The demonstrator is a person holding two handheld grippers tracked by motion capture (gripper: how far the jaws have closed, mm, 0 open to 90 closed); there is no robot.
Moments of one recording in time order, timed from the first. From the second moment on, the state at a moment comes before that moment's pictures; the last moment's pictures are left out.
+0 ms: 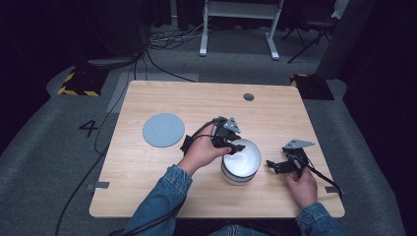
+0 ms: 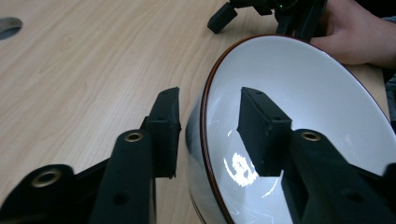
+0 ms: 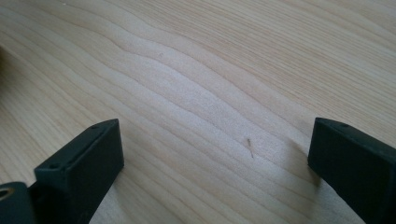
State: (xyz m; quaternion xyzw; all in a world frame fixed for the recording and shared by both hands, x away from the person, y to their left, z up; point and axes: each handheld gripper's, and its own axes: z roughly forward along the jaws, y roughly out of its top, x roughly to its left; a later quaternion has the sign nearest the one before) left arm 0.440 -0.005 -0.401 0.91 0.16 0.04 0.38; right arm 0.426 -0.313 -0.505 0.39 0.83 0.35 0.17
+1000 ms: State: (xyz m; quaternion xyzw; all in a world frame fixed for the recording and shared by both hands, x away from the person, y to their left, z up) left arm 0.441 -0.001 -0.366 0.91 0.19 0.03 0.37; right arm 0.426 -0.313 -0.505 0.39 0.83 0.35 0.17
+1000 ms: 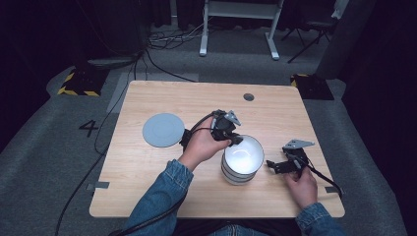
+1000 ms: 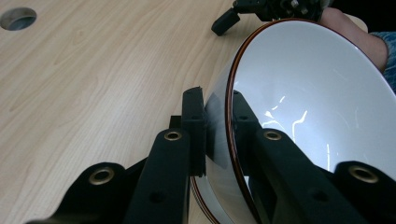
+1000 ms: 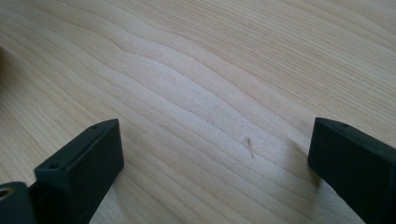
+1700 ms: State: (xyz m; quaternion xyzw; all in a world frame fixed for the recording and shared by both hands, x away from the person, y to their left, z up) left arm 0.449 0.008 -0.331 0.89 0.23 0.05 0.39; right arm 0.427 -0.314 -0.505 0.39 0.83 0.35 0.18
